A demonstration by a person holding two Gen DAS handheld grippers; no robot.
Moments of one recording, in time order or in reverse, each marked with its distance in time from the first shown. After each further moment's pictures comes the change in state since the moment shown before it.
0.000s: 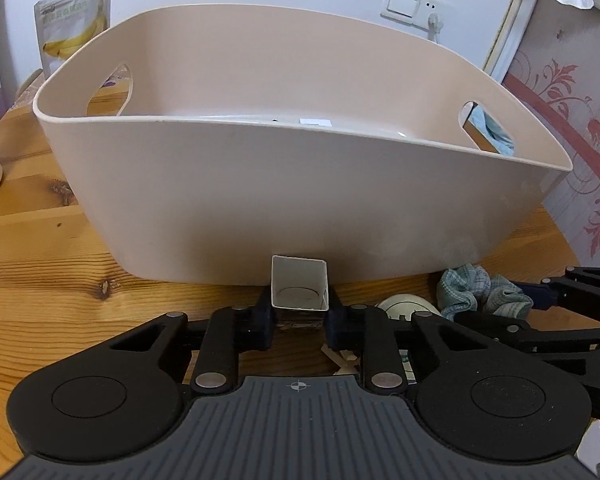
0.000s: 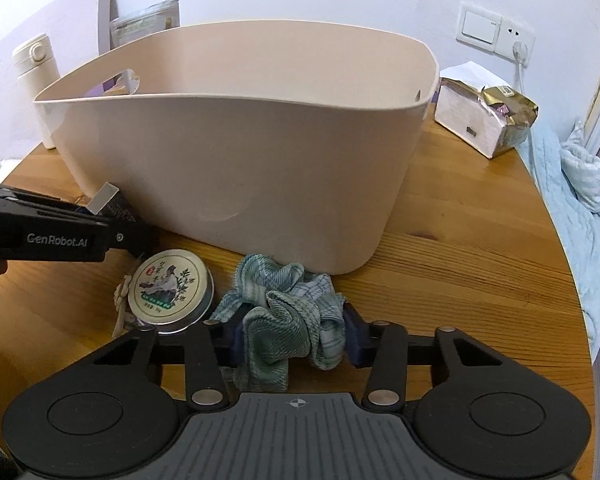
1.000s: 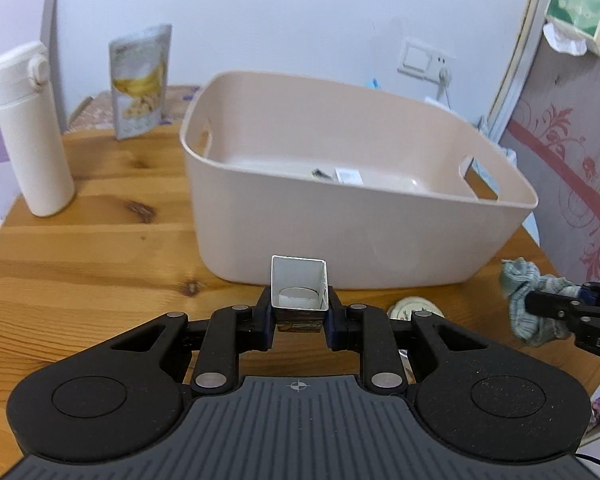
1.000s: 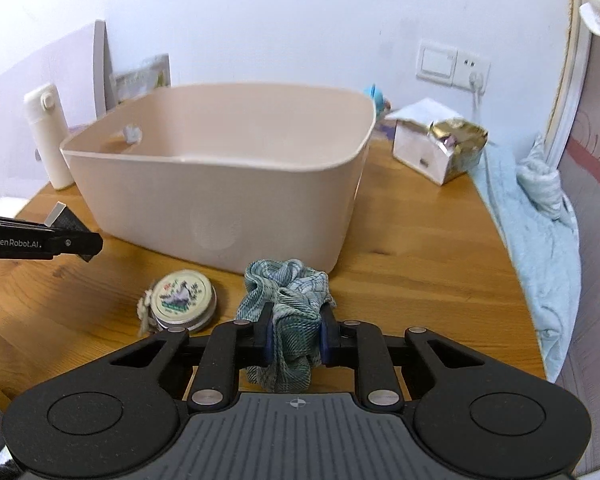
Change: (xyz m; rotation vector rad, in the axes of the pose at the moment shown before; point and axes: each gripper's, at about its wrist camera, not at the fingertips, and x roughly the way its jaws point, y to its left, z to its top) left arm -0.080 0.026 -0.015 -0.037 -0.141 0.040; right arm -0.073 -0.004 -0.013 0.057 -0.144 -0.048
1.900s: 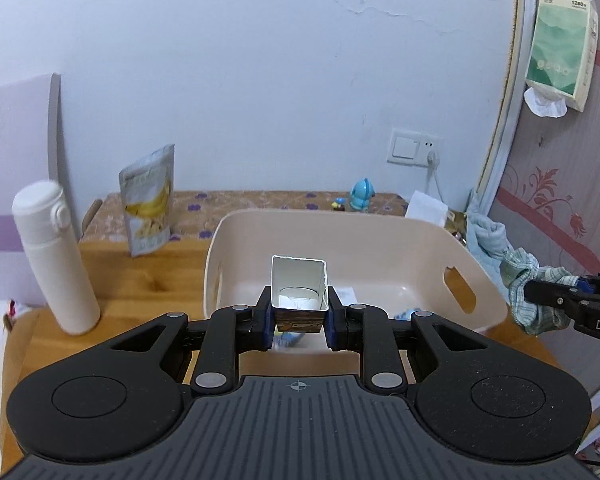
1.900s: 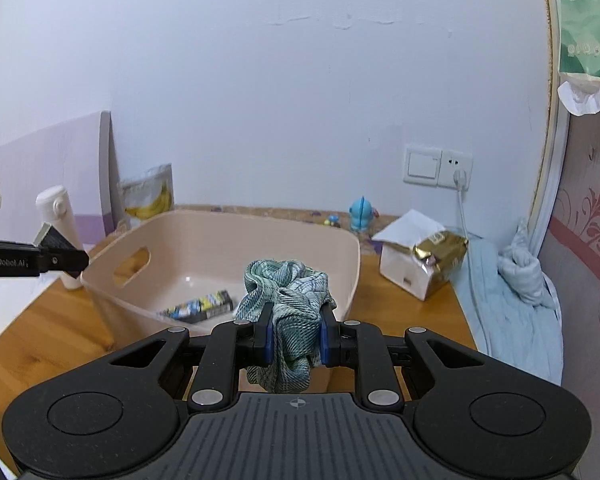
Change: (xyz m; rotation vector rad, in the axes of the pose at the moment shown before) left arm -0.051 -0.008 0.068 0.058 -0.215 0.006; right arm -0.040 -0.004 0.063 0.018 -0.251 -0.009
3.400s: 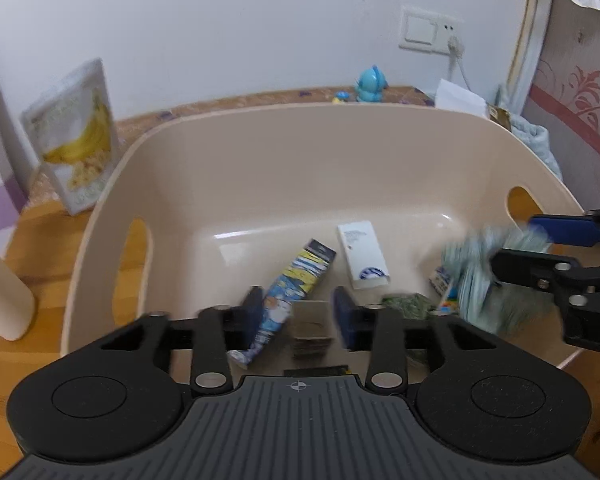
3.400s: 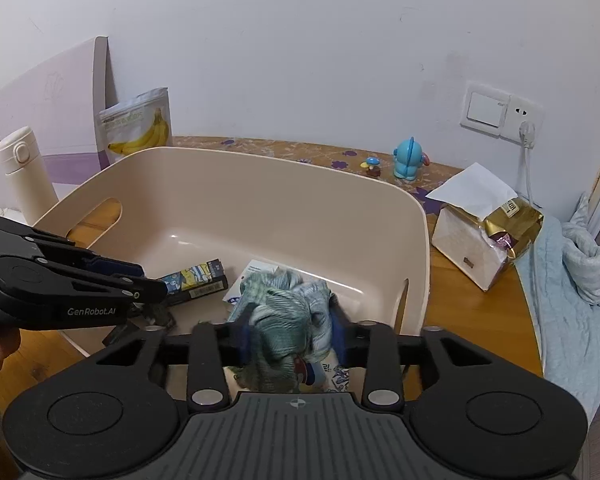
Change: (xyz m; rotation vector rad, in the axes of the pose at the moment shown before) left arm 0.154 -0.023 -0.009 0.104 0.290 0.061; right arm 0.128 0.002 0.010 -0.071 0.230 0.069
